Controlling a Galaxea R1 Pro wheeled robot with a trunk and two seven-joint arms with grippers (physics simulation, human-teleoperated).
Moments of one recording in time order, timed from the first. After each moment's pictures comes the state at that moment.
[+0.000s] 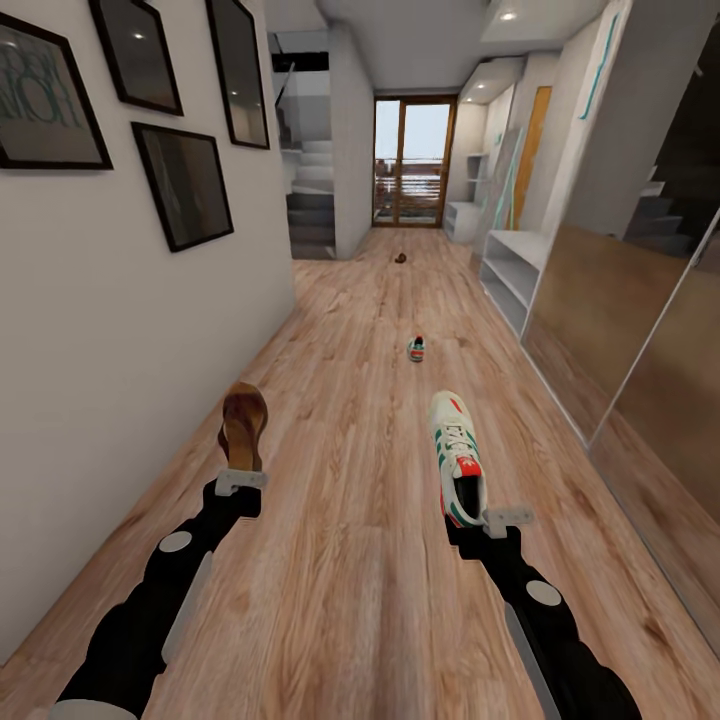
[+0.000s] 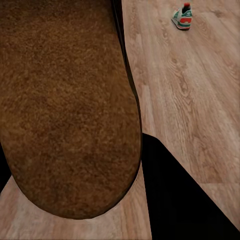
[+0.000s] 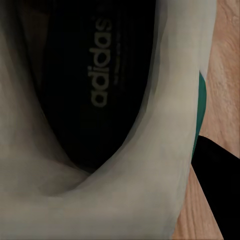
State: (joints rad) left arm -0.42 0.05 -0.04 -1.25 0.01 0.29 -0.10; right arm -0.26 0.00 0.04 -1.34 0.00 0.30 0.00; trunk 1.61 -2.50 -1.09
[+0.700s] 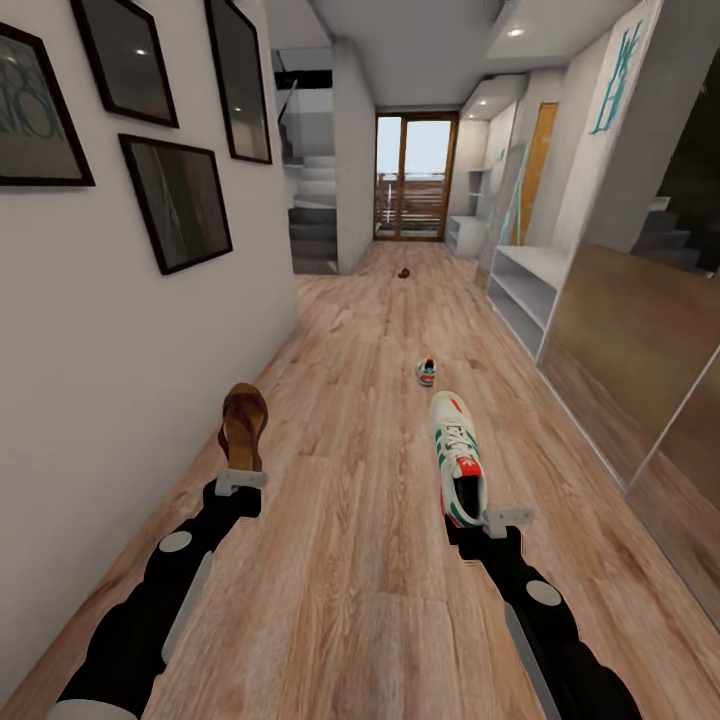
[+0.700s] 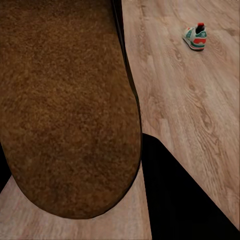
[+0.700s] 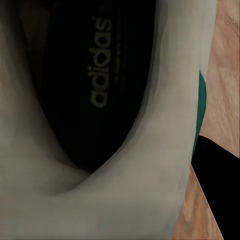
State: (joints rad) left arm -0.42 0.05 -0.04 -1.25 0.01 0.29 -0.10; right arm -0.26 0.00 0.04 -1.34 0.00 0.30 0.00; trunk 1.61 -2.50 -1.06
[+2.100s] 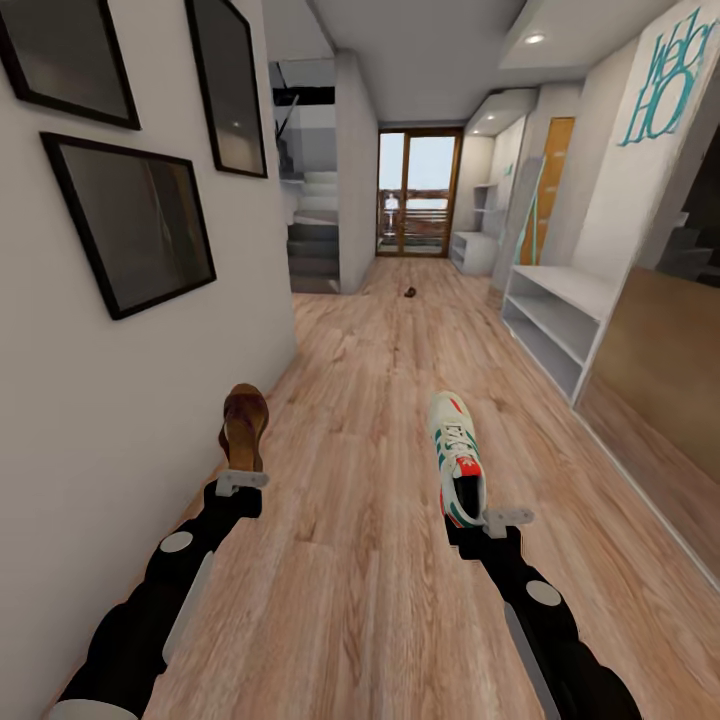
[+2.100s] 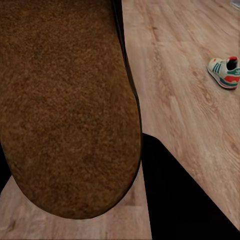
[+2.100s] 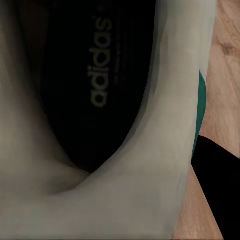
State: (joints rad) left arm -0.42 0.05 -0.04 -1.25 0.01 0.29 -0.10; right arm -0.26 0.00 0.04 -1.34 0.00 0.29 0.00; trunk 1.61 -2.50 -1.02
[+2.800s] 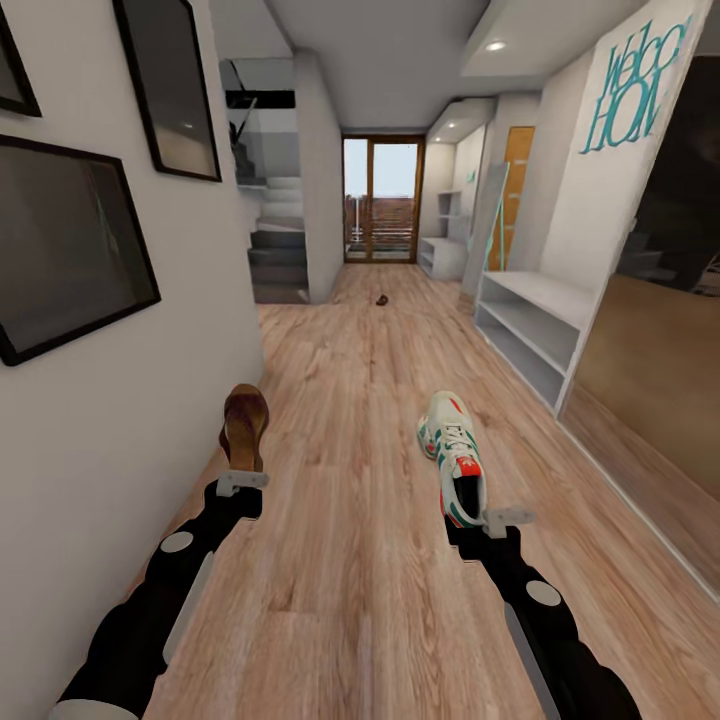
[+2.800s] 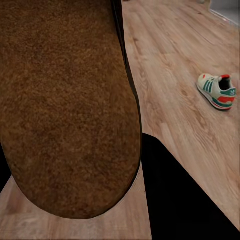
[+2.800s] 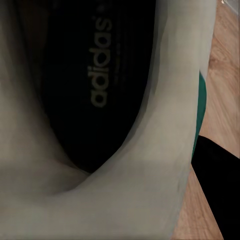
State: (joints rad) left arm -0.42 0.04 -0.05 -1.25 0.01 0.29 -0.10; right arm -0.26 0.00 0.05 -1.34 0.00 0.29 0.00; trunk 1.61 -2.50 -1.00
